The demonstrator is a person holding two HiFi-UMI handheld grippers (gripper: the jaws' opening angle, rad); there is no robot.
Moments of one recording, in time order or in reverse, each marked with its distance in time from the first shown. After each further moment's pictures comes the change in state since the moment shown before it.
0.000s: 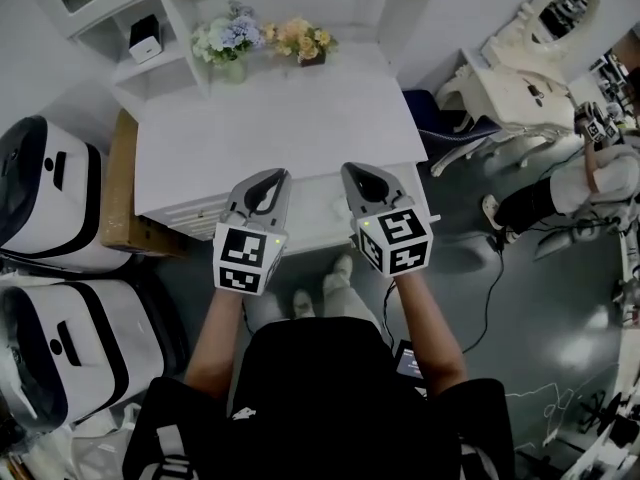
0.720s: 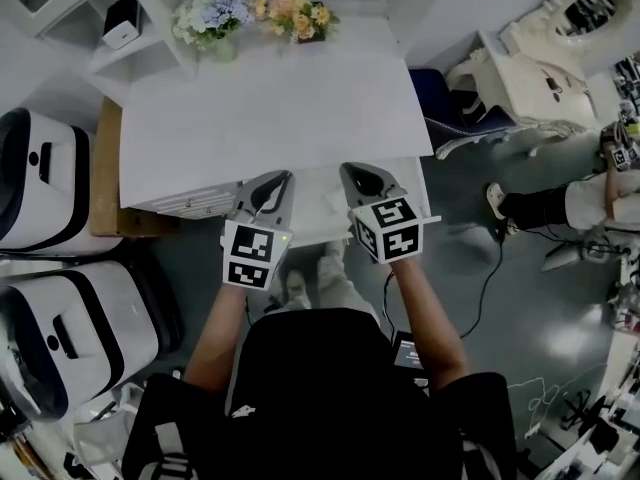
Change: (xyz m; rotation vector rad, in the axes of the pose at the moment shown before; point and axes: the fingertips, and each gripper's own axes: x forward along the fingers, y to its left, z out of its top) left arm 0.082 -0.006 -0.062 -0.075 0.166 -0.007; right arm 0.066 -0.060 -0.082 0.067 0.227 0.062
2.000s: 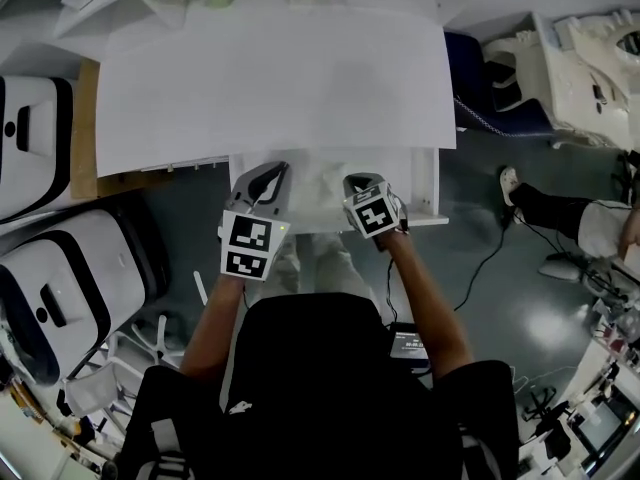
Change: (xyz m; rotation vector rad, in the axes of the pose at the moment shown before) left arm 0.089 0.014 -0.095 -0.145 0.230 0.041; right arm 0.112 -0.056 -0.229 -0.080 0.616 0.154
